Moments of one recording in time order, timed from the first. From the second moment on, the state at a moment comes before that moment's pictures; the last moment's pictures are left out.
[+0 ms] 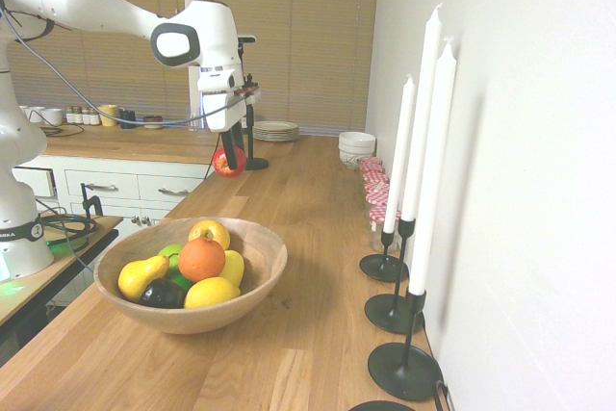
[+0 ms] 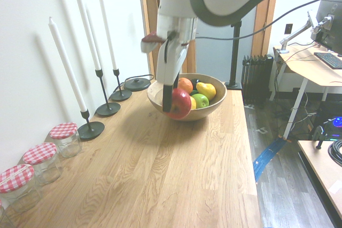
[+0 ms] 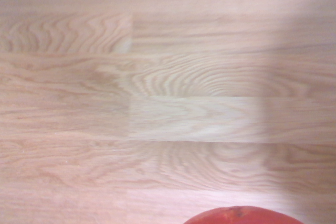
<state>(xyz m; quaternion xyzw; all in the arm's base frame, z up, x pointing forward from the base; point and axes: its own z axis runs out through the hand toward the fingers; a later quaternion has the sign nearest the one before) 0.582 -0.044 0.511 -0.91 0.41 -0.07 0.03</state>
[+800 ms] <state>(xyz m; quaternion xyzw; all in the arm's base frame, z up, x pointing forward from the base) 0.637 -0.028 0.394 -0.91 0.42 -0.03 -0.01</state>
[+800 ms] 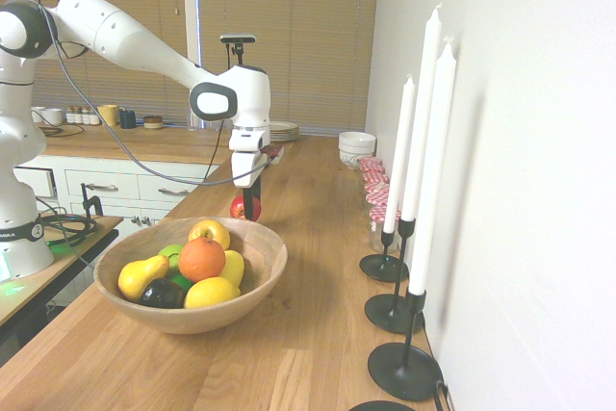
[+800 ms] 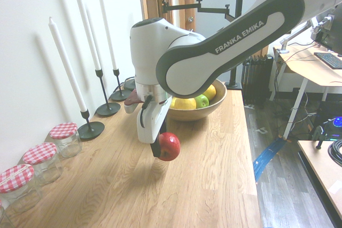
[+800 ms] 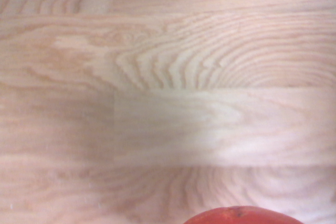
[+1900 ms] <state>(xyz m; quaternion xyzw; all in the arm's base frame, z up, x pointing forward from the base) 0.664 -0.011 0.396 -0.91 0.42 -0.03 -0.01</state>
